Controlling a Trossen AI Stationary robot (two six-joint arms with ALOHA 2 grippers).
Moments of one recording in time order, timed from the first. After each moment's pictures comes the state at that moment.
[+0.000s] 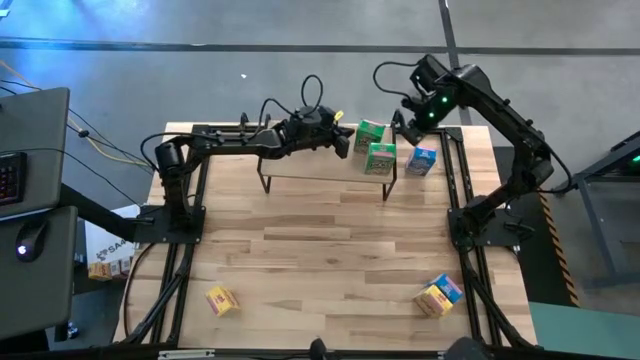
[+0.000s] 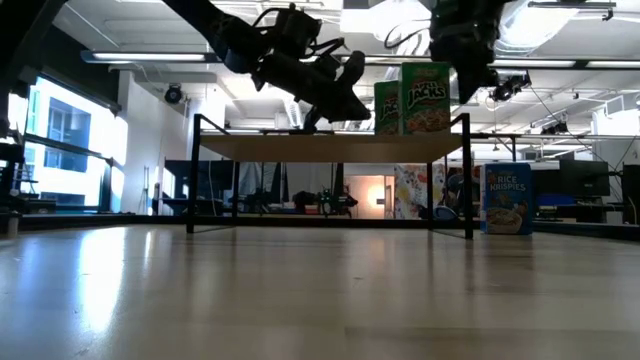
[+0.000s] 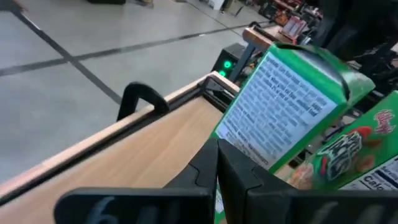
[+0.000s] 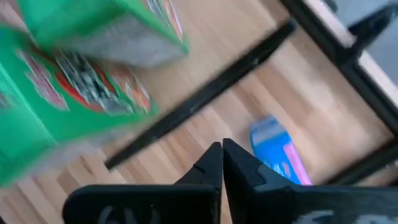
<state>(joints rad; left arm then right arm) 0.41 1.89 1.33 0.28 0.00 -0.41 -0.87 1.52 1.65 -1.47 -0.23 -0.13</state>
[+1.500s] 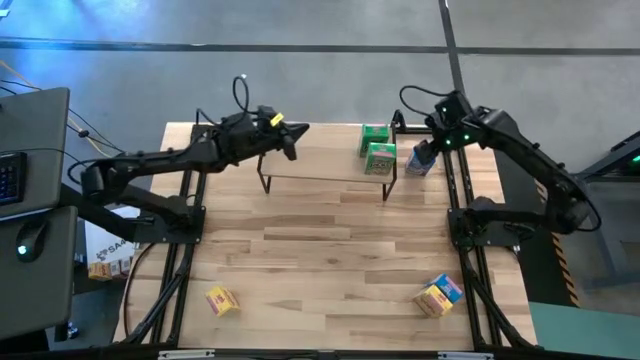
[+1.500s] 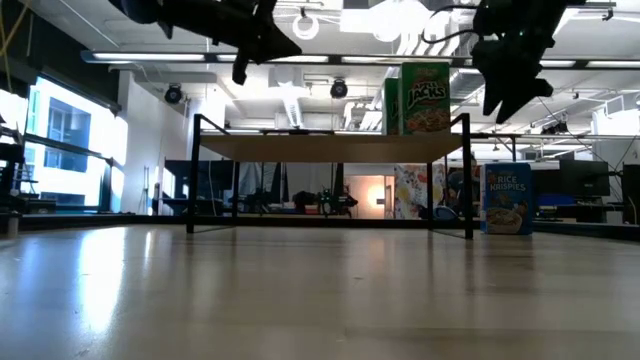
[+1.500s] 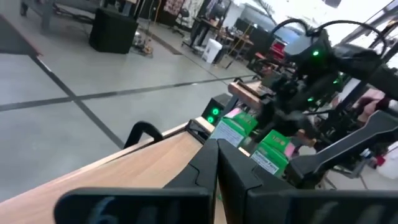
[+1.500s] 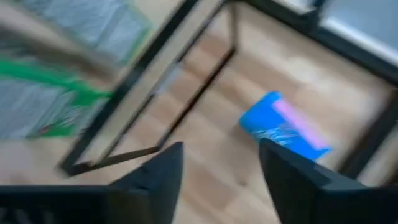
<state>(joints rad) 0.40 1.27 0.89 0.31 -0.09 -0.47 -0.88 1.09 1.11 -1.11 -0.12 0.13</state>
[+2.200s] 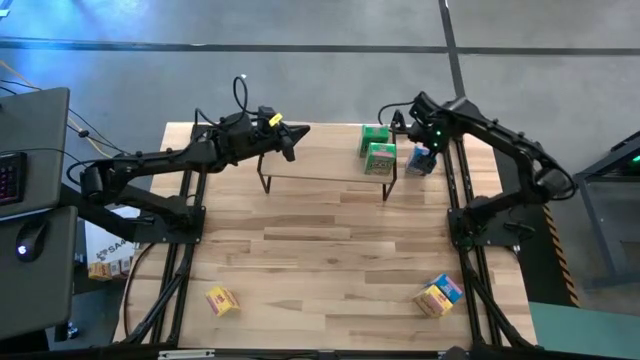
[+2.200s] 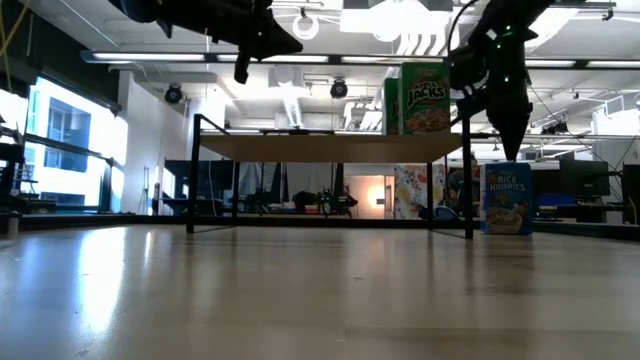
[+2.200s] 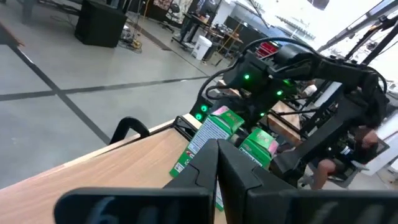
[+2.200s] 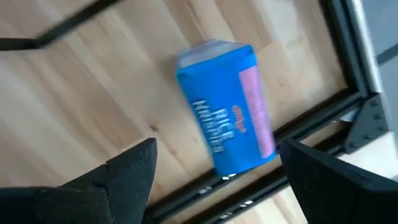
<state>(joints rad) 0.40 1.27 0.89 0.31 -0.04 -0.51 -0.88 1.40 1.15 -1.24 0.11 -0.34</state>
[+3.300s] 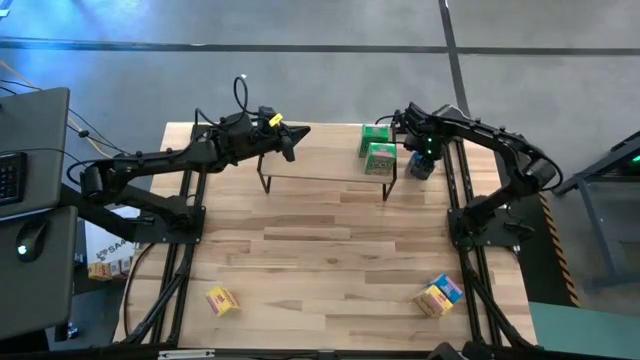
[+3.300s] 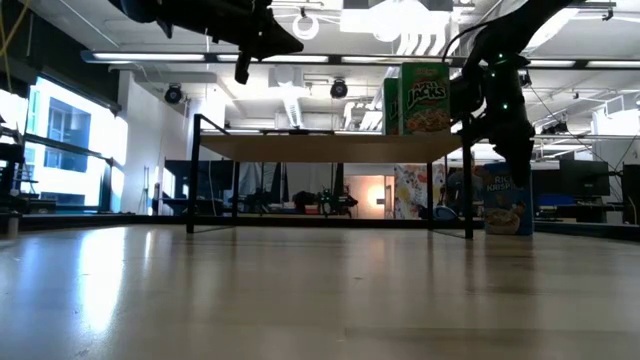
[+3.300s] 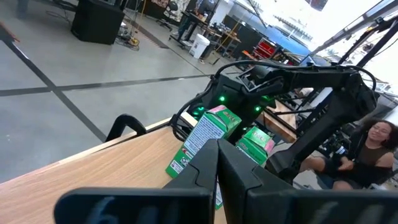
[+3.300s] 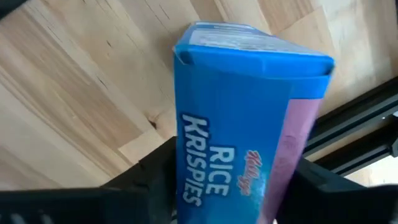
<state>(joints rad) 0.40 1.27 0.89 0.31 -0.03 -0.52 -0.88 1.49 1.05 -1.18 0.11 -0.31</state>
